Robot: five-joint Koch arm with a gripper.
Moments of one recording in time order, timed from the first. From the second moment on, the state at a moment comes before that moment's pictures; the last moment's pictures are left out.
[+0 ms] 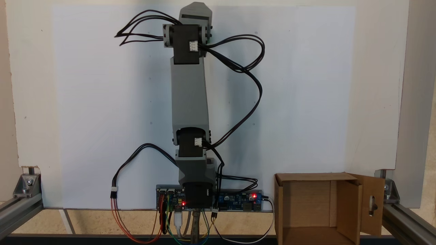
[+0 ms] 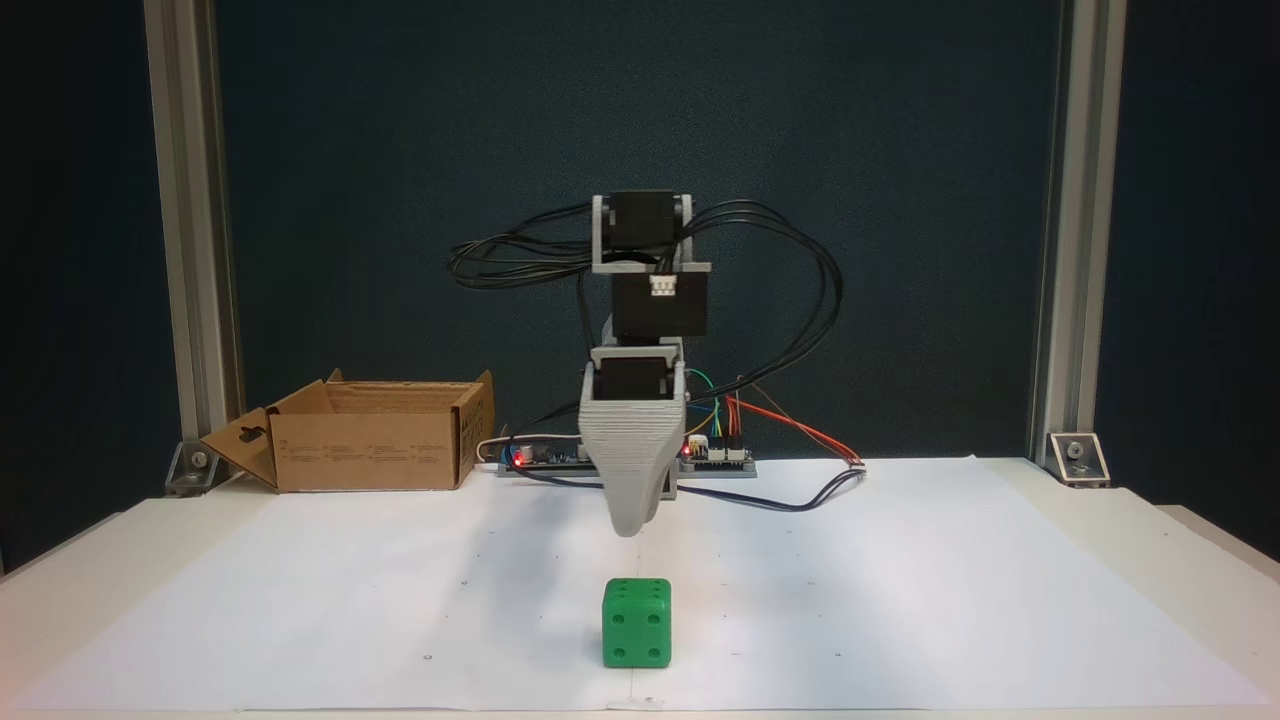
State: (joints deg) arm -1.0 55.2 44.9 64.4 4.9
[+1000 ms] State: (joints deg) arm -0.4 53.6 54.0 55.8 4.9
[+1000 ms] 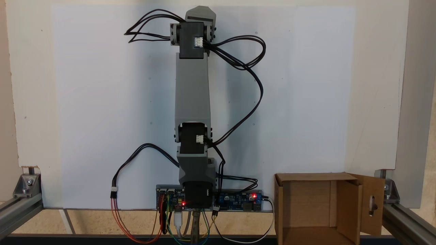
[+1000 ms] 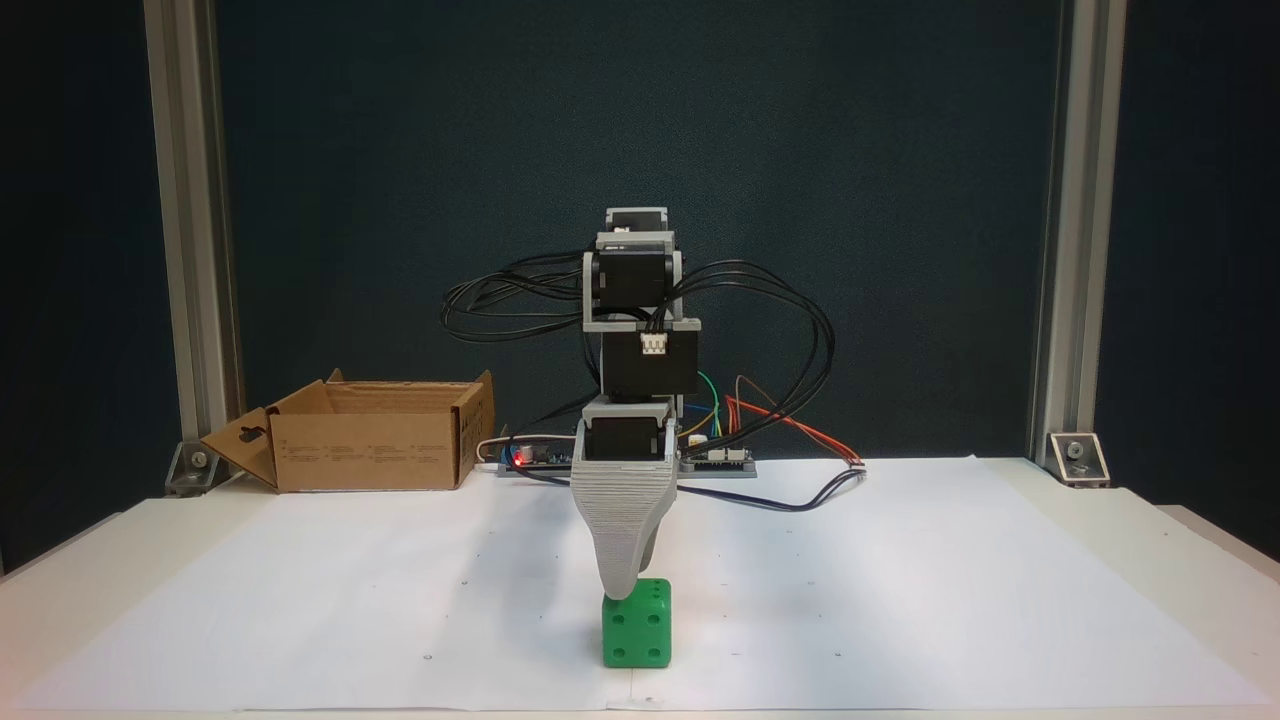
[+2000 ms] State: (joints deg) arm -0.4 48.3 56.0 52.9 4.9
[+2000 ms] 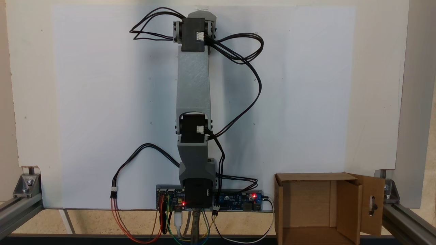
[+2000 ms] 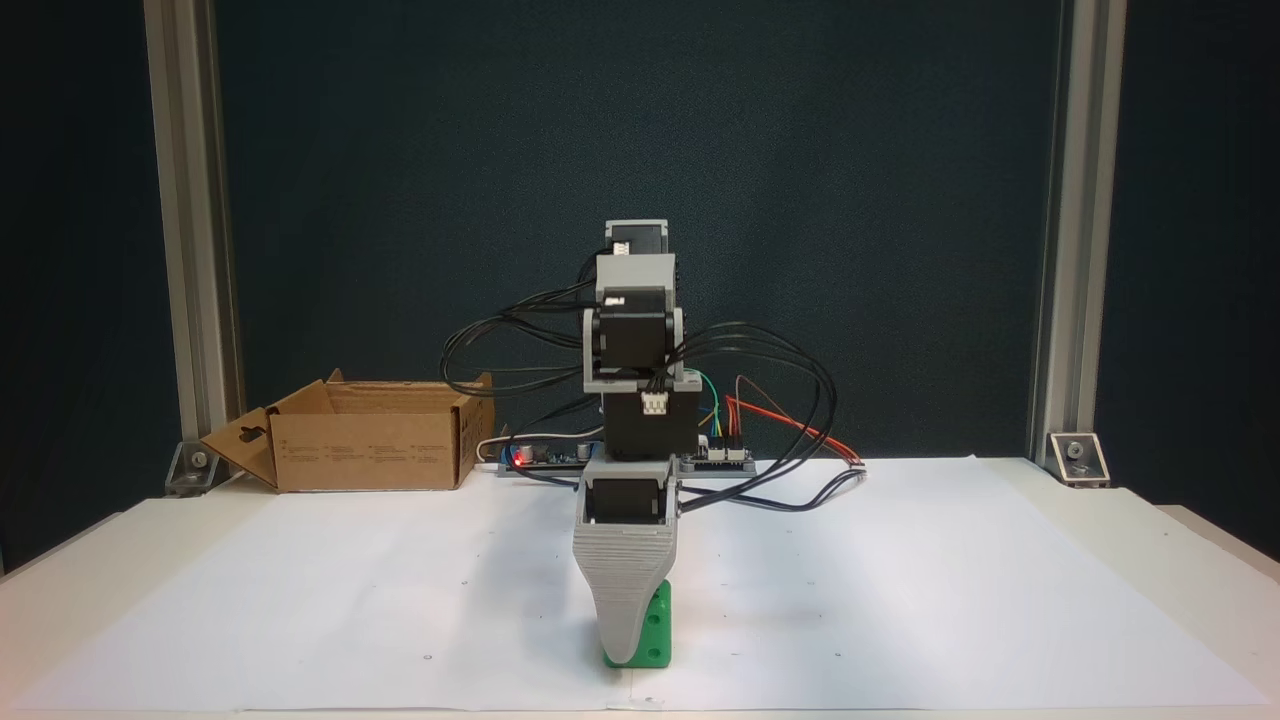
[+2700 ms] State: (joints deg) arm -0.1 47.2 56.0 49.1 4.9
